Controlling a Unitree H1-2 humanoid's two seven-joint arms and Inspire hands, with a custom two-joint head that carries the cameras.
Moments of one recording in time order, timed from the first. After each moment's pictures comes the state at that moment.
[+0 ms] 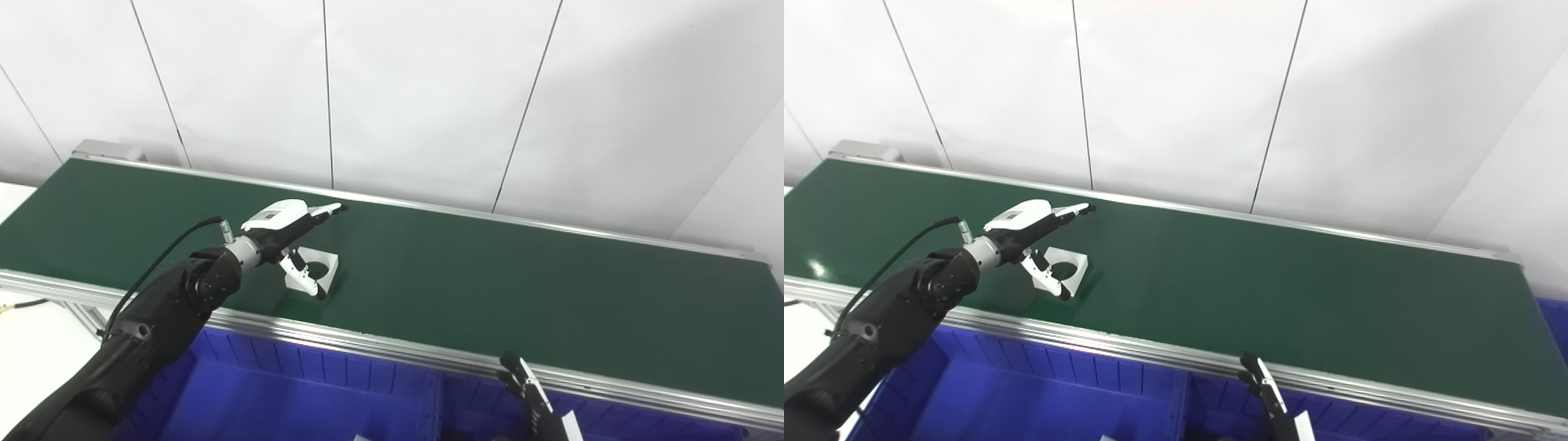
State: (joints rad) left arm -0.51 0.46 -0.33 0.52 0.60 -0.20 -0.24; right arm 0.24 -0.09 0.20 0.08 -0.23 -0.40 -0.04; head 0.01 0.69
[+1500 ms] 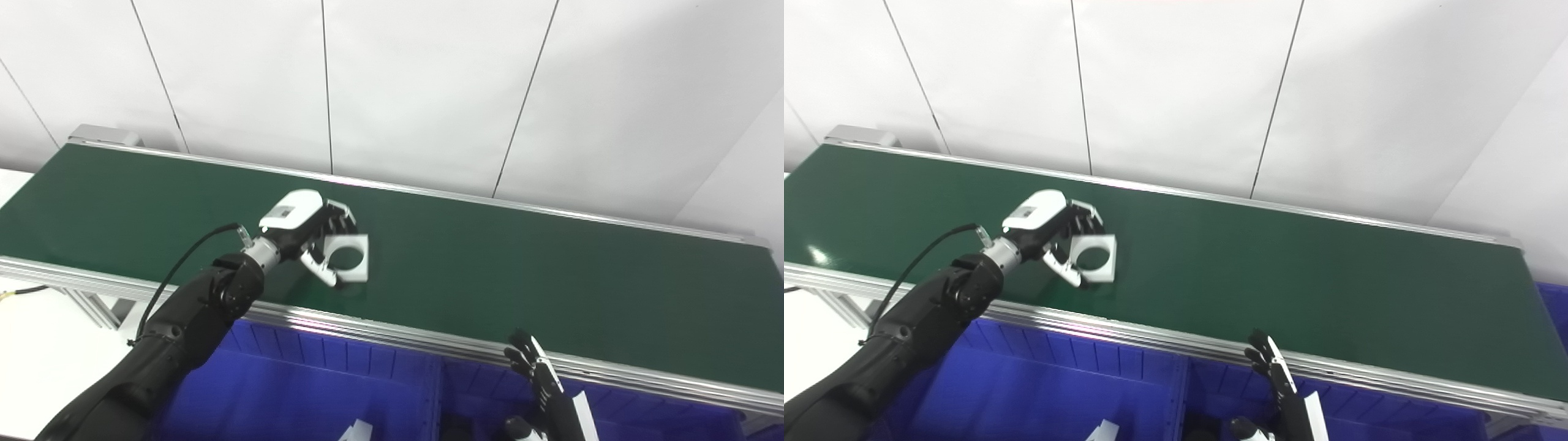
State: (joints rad) left arm -0.48 0.37 -0.27 0.52 0.59 -0.35 0.07; right arm 0.25 -0.09 0.19 0.04 -0.21 -0.40 -0.04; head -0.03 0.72
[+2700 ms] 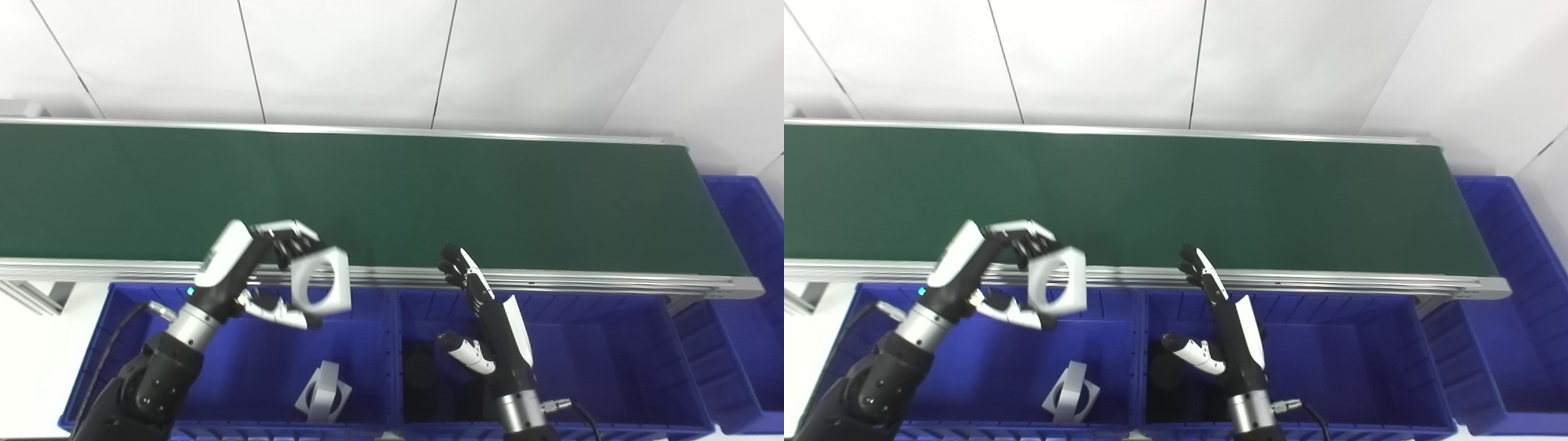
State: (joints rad) left arm -0.03 0.34 -0.26 0.07 0.44 -0.43 -0.10; right arm 0.27 0.01 0.19 -0.05 -0.29 -0.36 -0.04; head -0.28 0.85
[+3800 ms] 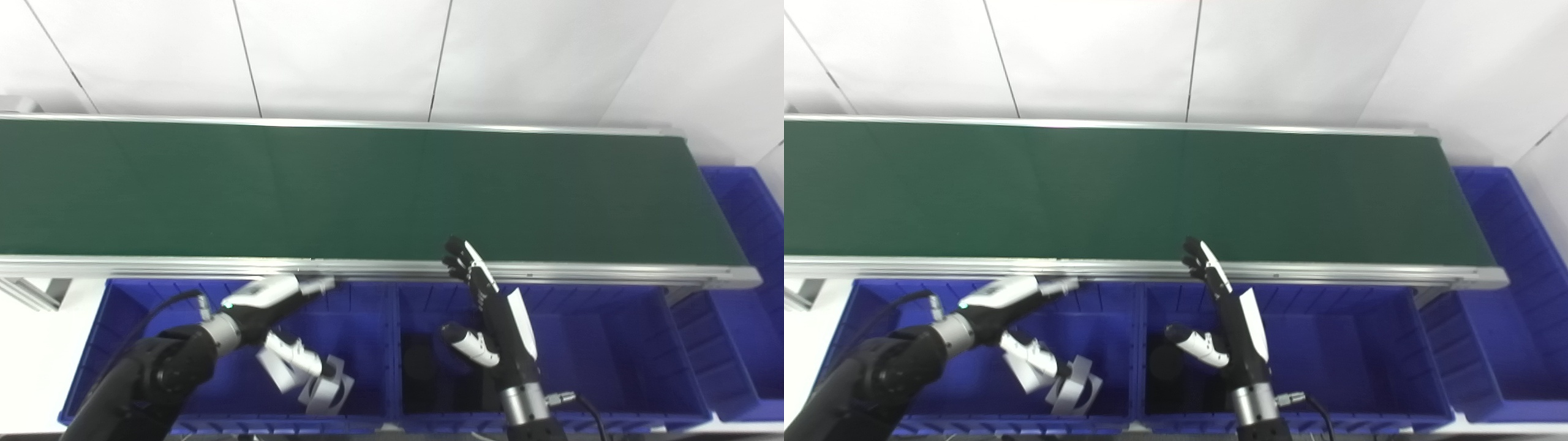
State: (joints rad) left arm 0.00 0.37 -0.31 -0.16 0.51 0.06 -0.54; right arm 0.29 0.00 0.20 -0.08 -0.29 -0.34 -0.04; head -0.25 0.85
